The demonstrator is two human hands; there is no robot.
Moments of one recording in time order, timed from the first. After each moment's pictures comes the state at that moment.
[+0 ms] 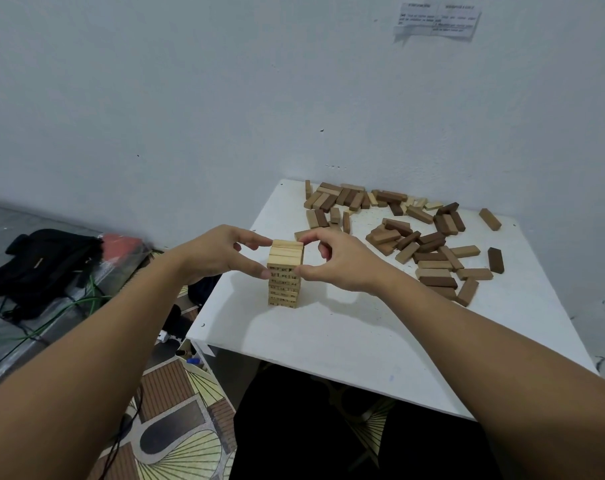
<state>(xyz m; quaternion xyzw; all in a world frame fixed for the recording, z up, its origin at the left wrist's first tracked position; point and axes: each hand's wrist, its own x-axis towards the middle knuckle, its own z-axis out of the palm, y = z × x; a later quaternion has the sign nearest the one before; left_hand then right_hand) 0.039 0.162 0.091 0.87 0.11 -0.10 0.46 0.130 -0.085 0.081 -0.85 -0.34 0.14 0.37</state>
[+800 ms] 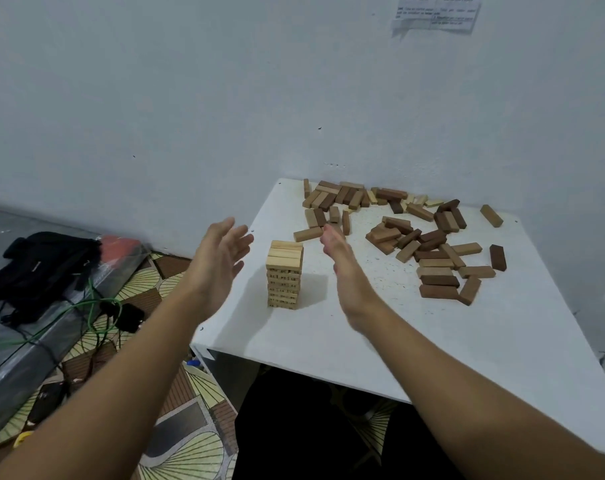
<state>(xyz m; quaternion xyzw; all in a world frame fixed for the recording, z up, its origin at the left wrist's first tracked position) 0.027 0.133 0.060 0.63 0.19 0.05 0.75 0.088 -0.082 0.058 -0.71 -0.18 0.18 0.66</state>
